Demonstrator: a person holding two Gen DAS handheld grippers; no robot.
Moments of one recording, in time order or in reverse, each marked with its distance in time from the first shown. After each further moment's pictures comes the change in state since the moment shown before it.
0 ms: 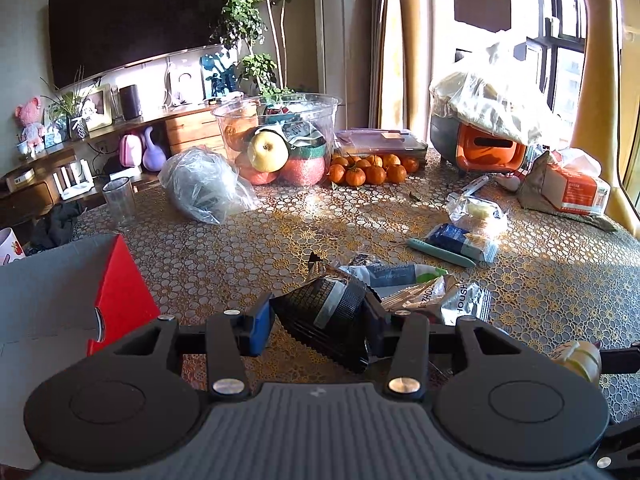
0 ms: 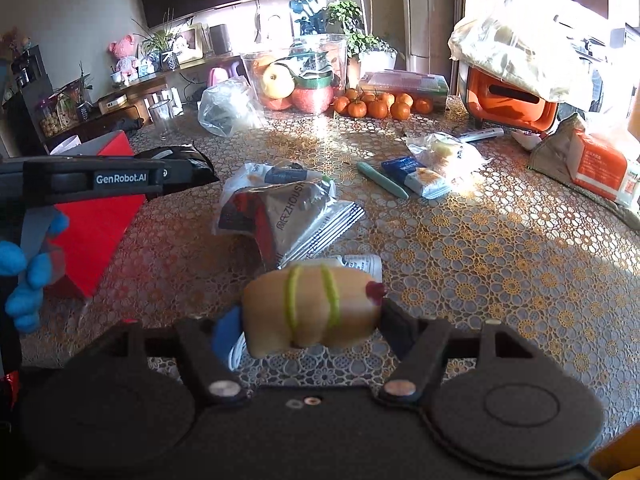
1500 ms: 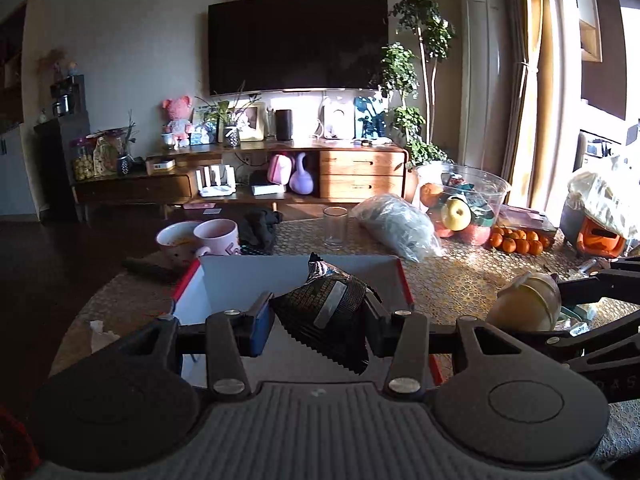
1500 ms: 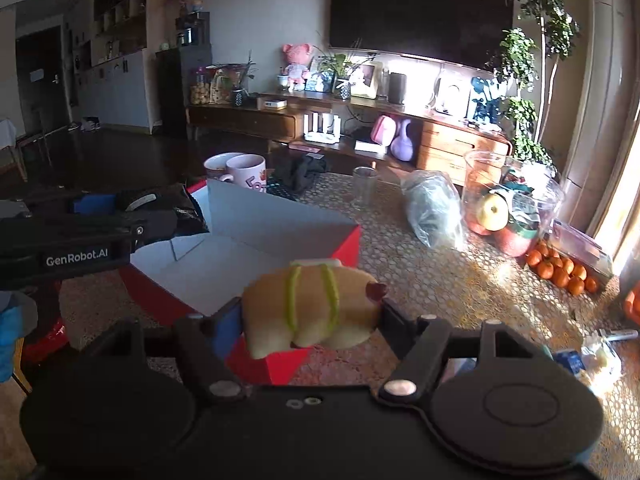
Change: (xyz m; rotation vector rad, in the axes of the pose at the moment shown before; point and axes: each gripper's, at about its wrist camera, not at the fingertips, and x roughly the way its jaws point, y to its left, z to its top) left arm -0.174 0.156 -0.027 -0.224 -0.127 0.345; right arm -0.023 0.200 0.086 -0.418 -0.112 0.300
